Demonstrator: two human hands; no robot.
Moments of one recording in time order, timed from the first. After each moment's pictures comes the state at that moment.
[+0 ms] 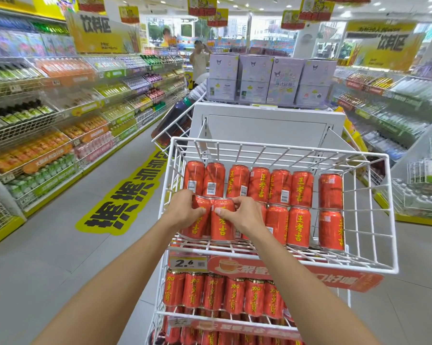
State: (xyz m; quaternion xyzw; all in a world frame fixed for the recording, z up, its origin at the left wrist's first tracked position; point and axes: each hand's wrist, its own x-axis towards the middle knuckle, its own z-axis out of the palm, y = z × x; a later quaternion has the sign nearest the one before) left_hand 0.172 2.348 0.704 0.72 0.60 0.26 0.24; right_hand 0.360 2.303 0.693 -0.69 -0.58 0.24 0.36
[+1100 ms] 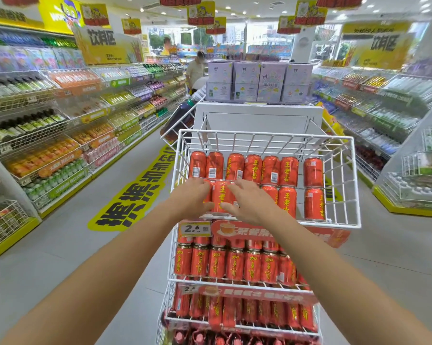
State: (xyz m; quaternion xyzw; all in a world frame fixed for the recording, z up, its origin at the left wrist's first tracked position) left_hand 0.165 2.230 0.763 0.88 0.48 0.05 -0.02; right_hand 0.359 2.189 0.754 -0.64 -0.76 0.01 0.08
